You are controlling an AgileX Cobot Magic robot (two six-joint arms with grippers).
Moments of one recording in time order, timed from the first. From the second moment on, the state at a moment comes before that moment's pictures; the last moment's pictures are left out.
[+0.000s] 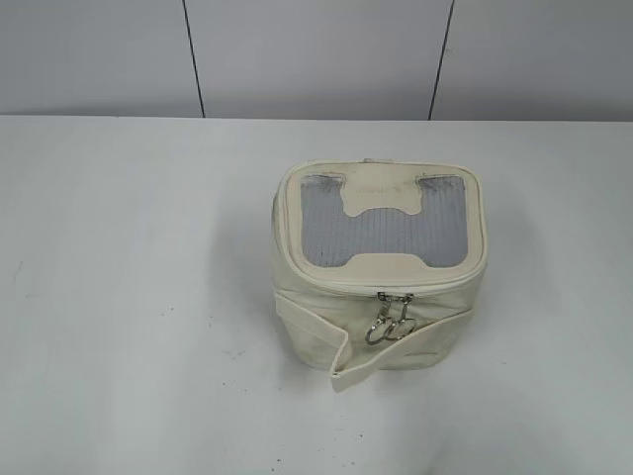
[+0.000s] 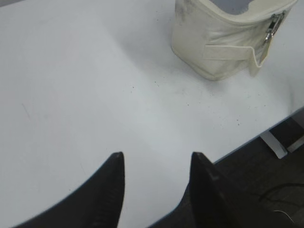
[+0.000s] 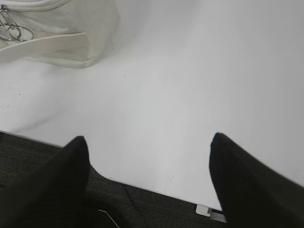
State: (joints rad) left arm -0.47 0.15 -0.54 -0.12 1.07 0.10; right arm 0.28 0.22 -0.50 0.01 1.06 0.02
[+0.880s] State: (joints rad) left arm -0.47 0.13 -0.54 -0.12 1.06 0.10; right arm 0.28 0.22 -0.50 0.01 1.05 0.02
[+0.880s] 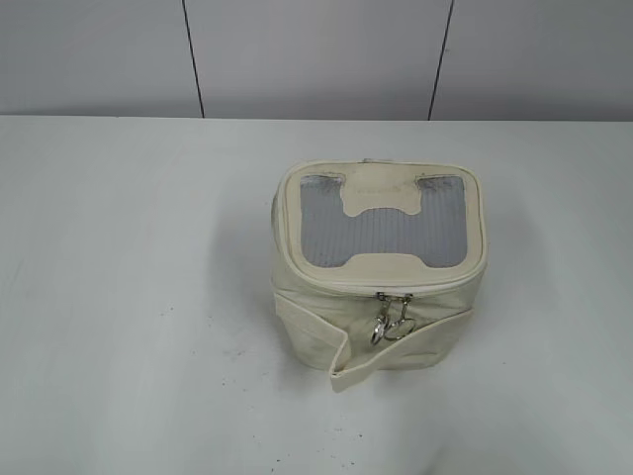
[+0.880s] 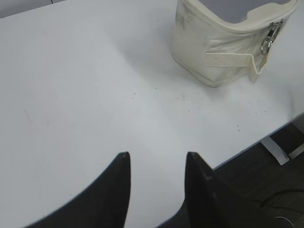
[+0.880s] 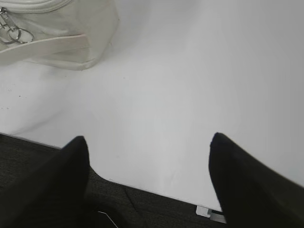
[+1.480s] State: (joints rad) left arm 0.00 0.05 -0.54 -0.12 1.06 0.10; right arm -0.01 0.03 -0.50 0.01 1.05 0.02
